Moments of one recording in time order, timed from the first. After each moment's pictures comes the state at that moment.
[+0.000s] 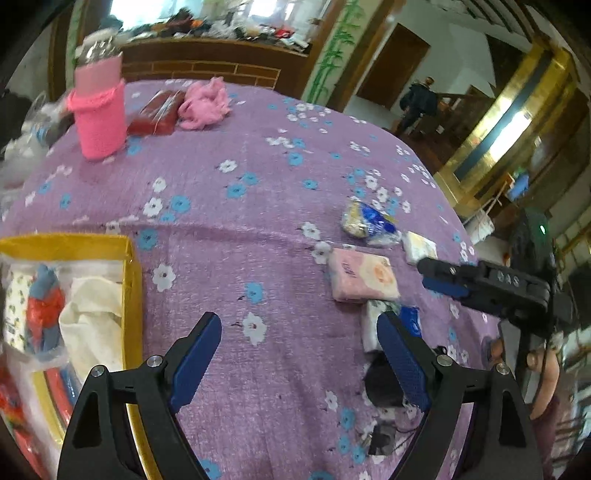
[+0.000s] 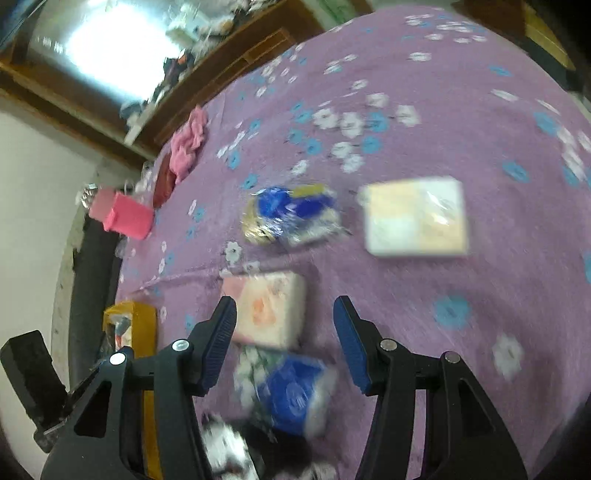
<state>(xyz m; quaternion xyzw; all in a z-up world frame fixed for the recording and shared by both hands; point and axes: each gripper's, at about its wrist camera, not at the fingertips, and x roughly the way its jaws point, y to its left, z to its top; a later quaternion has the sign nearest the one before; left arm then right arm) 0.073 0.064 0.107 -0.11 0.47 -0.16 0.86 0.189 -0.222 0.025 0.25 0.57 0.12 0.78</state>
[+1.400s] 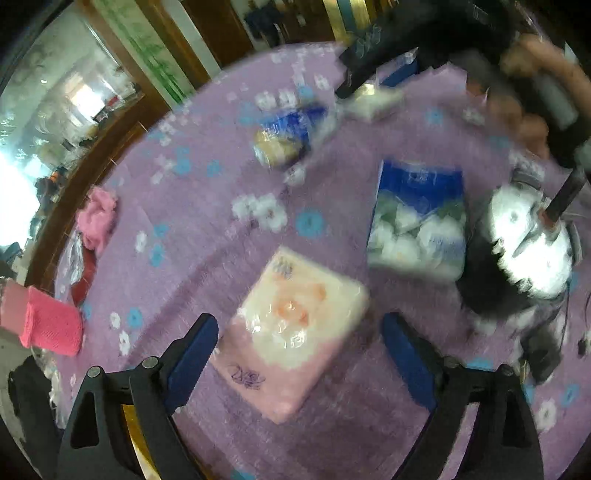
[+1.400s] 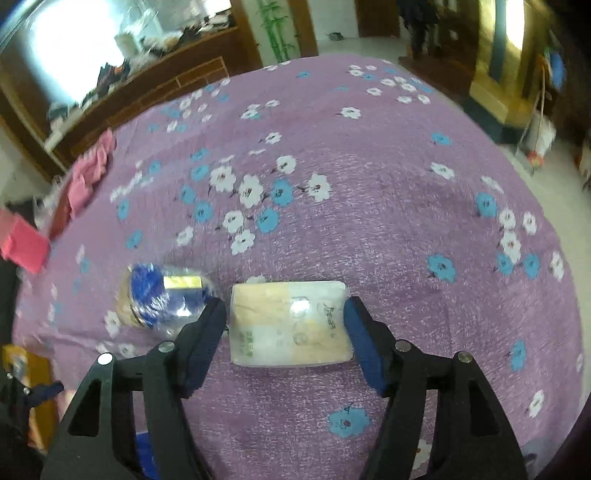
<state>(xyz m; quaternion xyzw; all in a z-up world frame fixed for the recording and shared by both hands) 0.099 -0.042 0.026 0.33 0.43 -0.28 0.80 0.210 -0.247 0.019 0.11 0.53 -0.07 0.84</state>
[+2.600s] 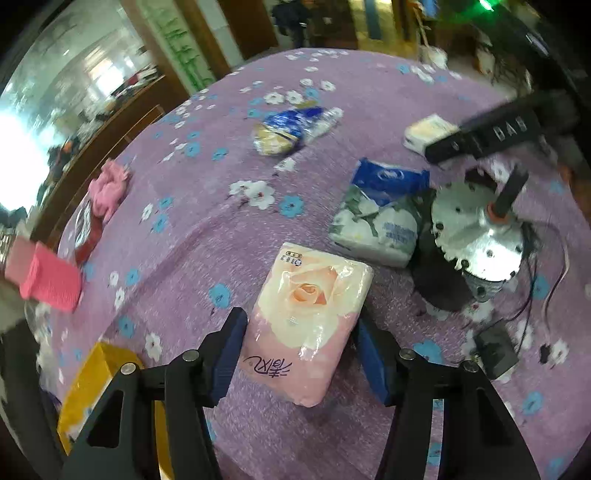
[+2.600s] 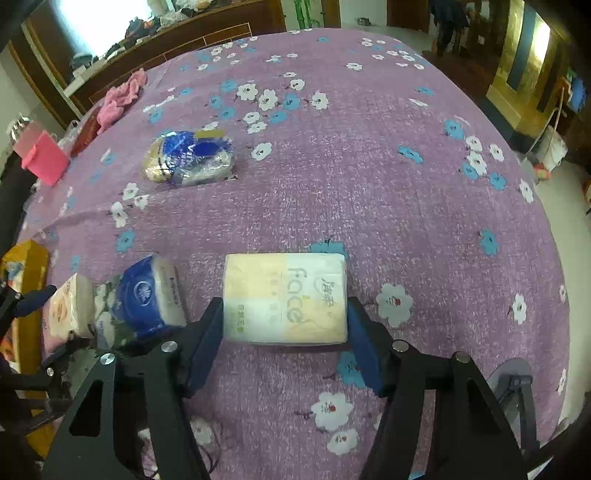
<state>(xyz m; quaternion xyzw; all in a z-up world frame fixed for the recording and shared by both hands) 0.062 -0.048 0.035 0.30 0.44 -0.25 0.81 0.112 -0.240 0.025 0.08 0.57 -0.02 0.82</state>
